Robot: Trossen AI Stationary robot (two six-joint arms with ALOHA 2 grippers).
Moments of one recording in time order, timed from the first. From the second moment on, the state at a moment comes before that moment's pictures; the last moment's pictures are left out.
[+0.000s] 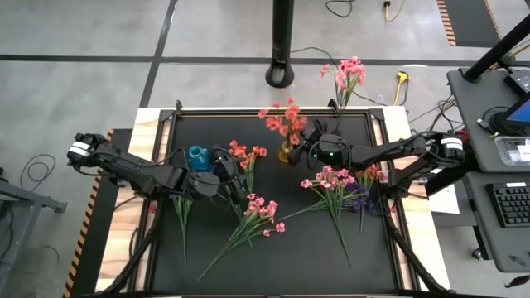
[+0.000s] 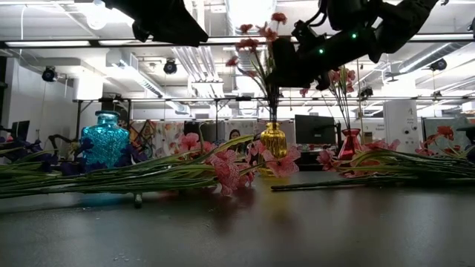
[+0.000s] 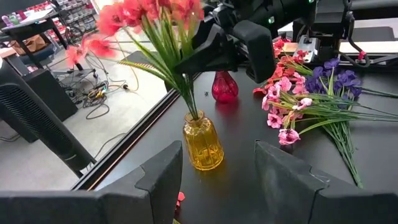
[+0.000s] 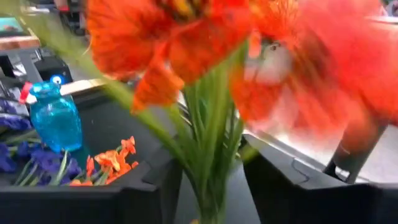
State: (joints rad) left arm -0.27 1.27 0.84 0.00 -0.81 -0.13; right arm -0.17 1.45 0.68 0.59 0.54 0.09
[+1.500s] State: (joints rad) left arm -0.57 1.37 0.97 -0.73 -0.11 -1.38; right arm 0.22 1.25 0.68 0.01 0.49 0.29
